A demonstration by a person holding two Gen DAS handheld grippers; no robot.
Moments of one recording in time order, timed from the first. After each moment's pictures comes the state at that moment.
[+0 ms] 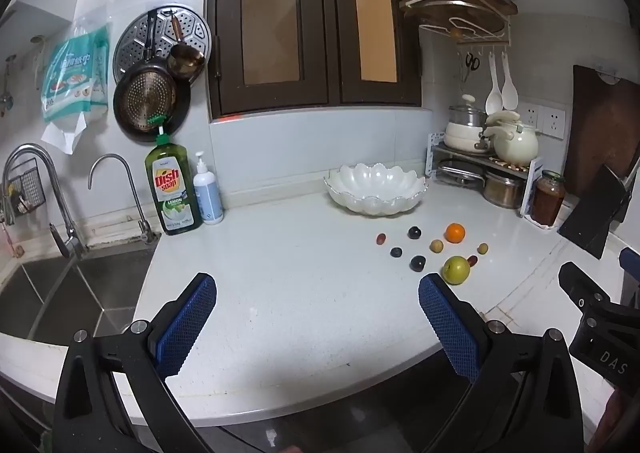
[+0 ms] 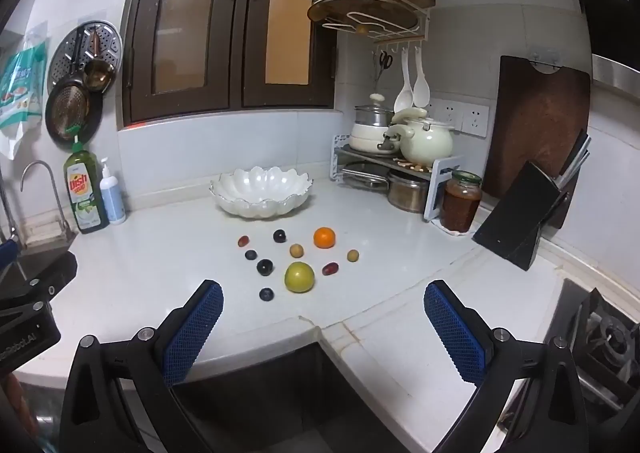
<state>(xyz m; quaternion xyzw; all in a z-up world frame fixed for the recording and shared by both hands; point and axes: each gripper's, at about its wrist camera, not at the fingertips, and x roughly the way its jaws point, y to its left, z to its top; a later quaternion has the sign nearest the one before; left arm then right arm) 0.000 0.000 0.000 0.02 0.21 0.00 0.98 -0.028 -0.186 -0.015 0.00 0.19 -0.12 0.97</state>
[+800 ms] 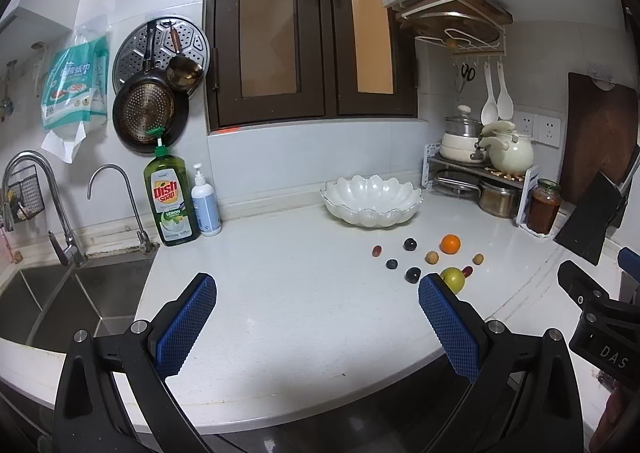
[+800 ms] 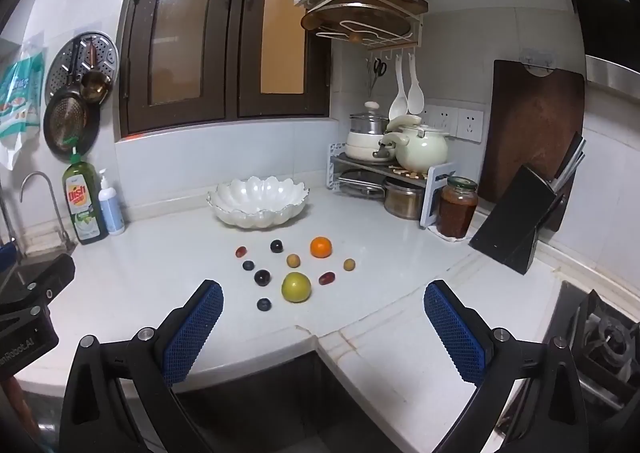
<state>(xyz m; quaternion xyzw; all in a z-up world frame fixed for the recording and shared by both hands) -0.006 -0.006 0.007 0.02 0.19 -0.01 0.98 -0.030 -0.190 -0.003 0.00 0.19 -0.12 0.97</state>
